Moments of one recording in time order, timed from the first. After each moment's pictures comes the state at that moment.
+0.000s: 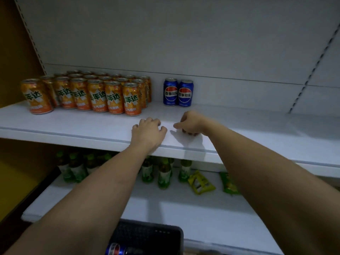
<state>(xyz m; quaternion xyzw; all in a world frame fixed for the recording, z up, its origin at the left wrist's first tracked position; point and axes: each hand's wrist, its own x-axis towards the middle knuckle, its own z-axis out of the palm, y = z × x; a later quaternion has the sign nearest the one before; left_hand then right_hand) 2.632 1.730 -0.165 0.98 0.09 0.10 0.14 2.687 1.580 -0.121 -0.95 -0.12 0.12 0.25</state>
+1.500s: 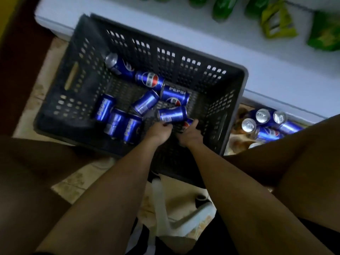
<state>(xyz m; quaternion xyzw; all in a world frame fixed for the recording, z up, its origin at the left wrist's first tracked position) 2.332 1.752 -0.588 0.75 0.38 -0.32 0.44 2.367 1.634 -0.606 -0.86 0.15 0.44 0.21</state>
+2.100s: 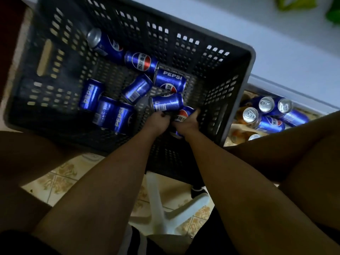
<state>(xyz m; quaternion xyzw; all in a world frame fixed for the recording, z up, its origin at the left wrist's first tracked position) 2.345 1.742 -0.620 0.73 0.39 -0.33 0.45 2.376 1.628 -0.628 -0.80 0.24 0.40 0.37</state>
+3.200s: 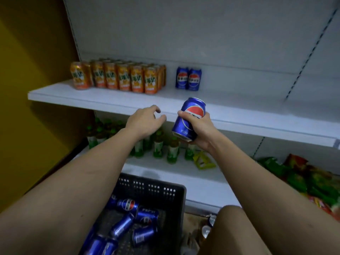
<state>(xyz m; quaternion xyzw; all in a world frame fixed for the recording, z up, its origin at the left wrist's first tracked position) 2.475 1.743 -0.152 0.96 0.09 0.14 0.22 2.491 1.563 -0.145 -0.62 0.00 0.14 0.77</state>
